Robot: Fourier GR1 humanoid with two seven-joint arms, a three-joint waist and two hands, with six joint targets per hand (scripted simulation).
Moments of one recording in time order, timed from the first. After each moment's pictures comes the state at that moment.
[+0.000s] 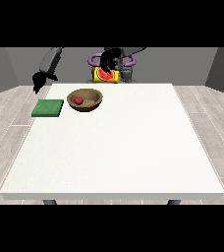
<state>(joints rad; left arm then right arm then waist) -0.87 0.01 -0.61 -0.99 -1.44 0.07 0.31 -0.36 -0.41 -0.32 -0.49 -0.19 0.37 -0.74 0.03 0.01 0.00</state>
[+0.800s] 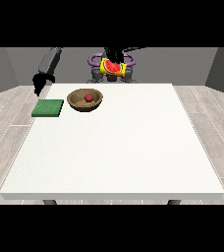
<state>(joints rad) -0.89 0.06 -0.50 -1.12 -1.48 -0.04 0.18 -0.34 -0.44 -0.33 -0.47 -0.22 0.42 -0.69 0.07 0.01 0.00</state>
